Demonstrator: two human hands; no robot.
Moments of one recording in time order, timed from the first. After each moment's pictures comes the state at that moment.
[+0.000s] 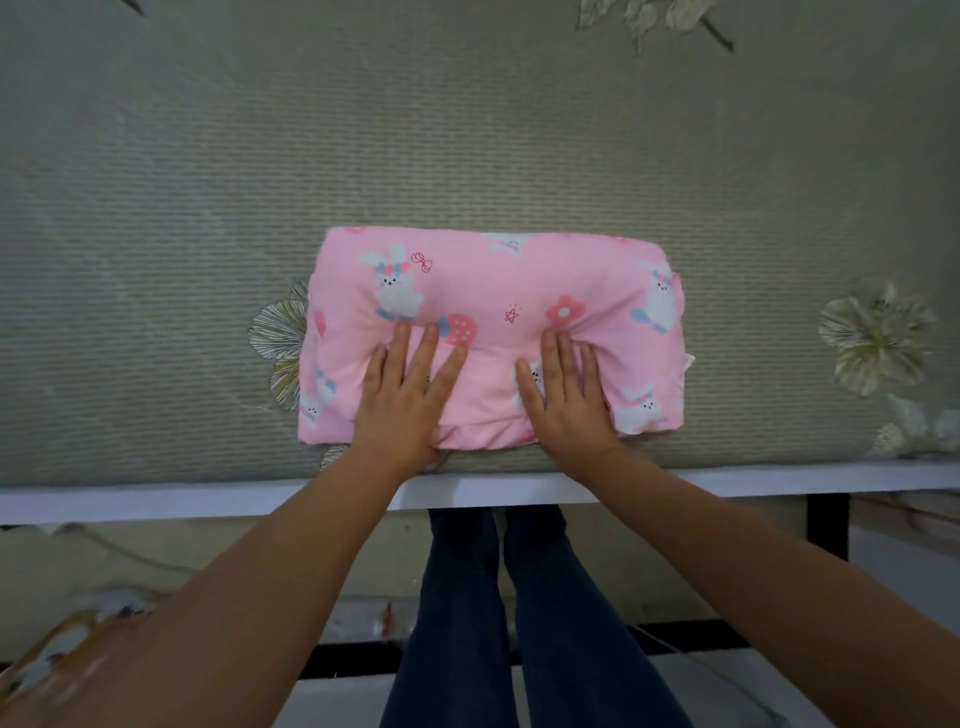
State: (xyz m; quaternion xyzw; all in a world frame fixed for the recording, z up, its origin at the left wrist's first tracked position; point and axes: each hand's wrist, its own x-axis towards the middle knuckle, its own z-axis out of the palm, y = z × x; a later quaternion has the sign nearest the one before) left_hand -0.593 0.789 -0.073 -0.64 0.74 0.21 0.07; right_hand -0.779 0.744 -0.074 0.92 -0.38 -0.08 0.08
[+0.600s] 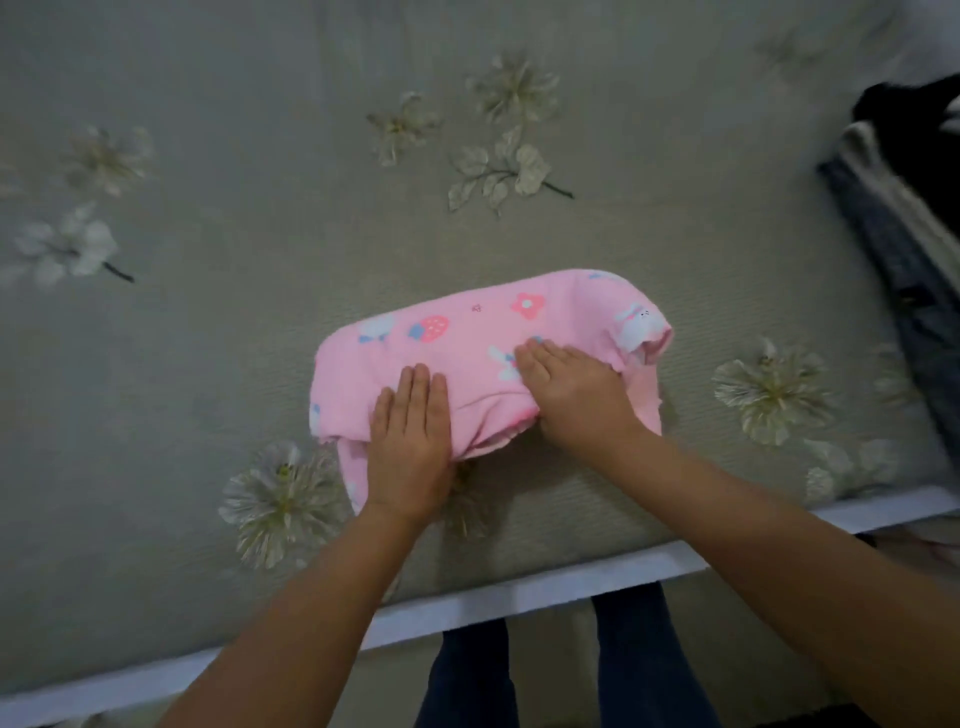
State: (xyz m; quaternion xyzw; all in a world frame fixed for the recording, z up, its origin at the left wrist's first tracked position) left_hand -0.677 0.691 0.009 -0.64 0.76 0.05 -0.02; right_hand -0.844 0.635 0.028 0.89 -0.44 0.12 0.00
